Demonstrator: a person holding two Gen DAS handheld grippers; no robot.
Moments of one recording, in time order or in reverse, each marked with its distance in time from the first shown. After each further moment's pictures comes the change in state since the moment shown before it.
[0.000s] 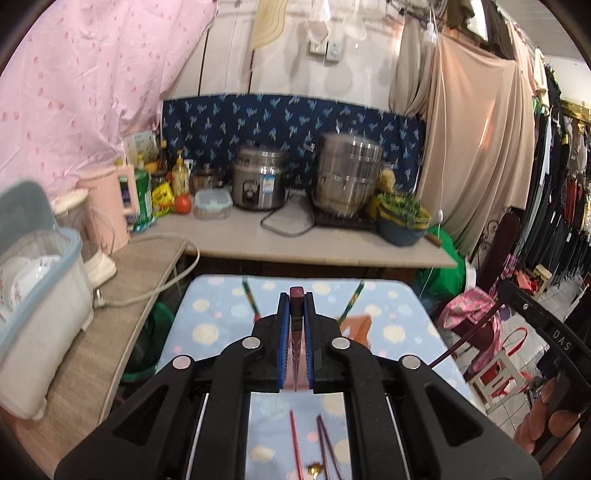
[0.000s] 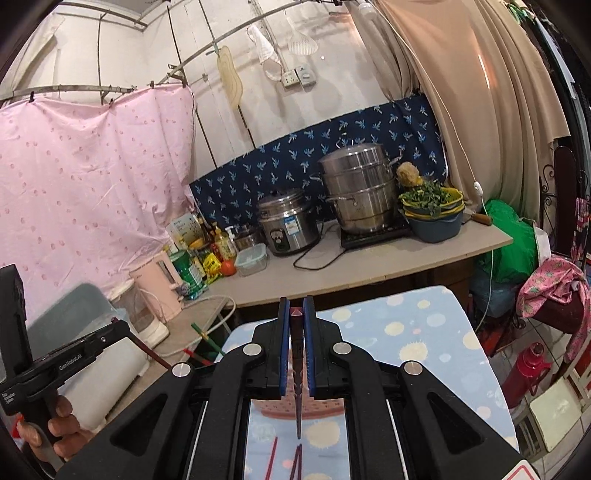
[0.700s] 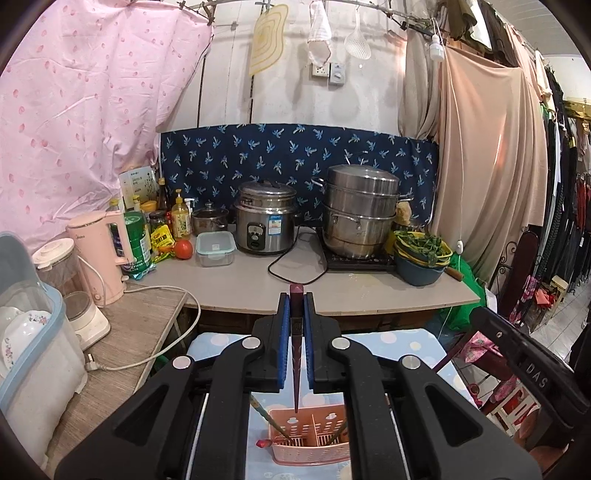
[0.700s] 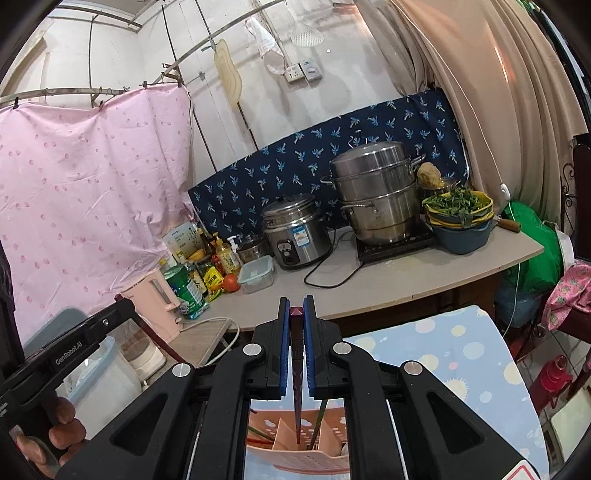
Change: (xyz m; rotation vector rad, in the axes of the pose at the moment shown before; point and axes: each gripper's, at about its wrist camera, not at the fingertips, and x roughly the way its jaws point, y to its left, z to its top) left arm 0.082 0.001 0.055 0.036 -0.088 0.050; right arm 0.112 0.018 0.029 0.014 0.016 0.016
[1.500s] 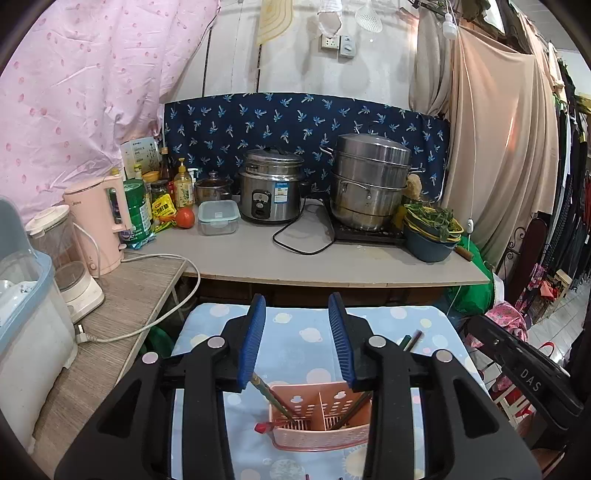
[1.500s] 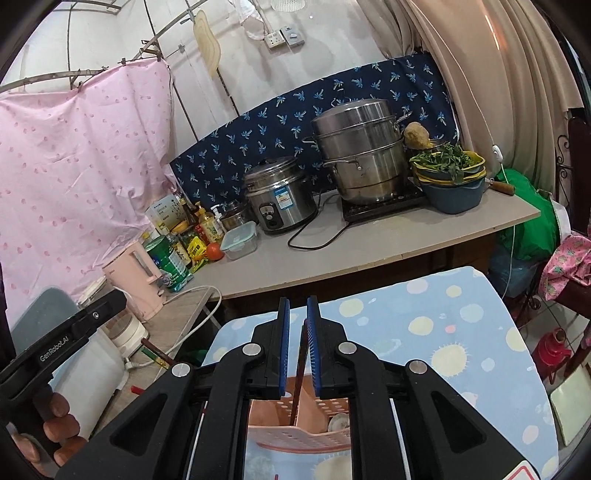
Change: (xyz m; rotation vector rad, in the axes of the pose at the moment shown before) left arm 0.027 0.006 -0.033 -0.023 0.081 0.019; right arm 0.027 -0.023 -0.039 0.032 0.102 -0.036
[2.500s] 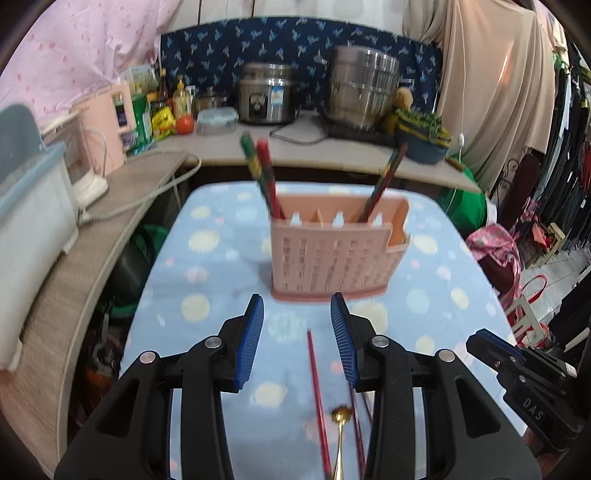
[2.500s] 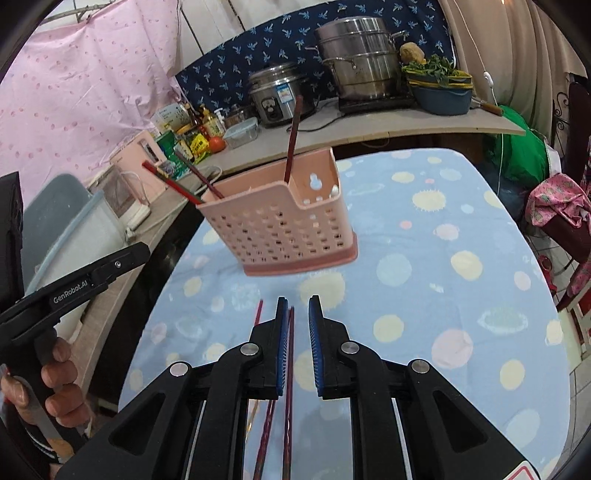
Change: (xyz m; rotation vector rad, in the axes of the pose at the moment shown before) left arm -0.046 0.007 -0.156 0.012 0.301 -0.018; right arm -0.077 -0.011 -0.178 -0.063 0.345 -0.024
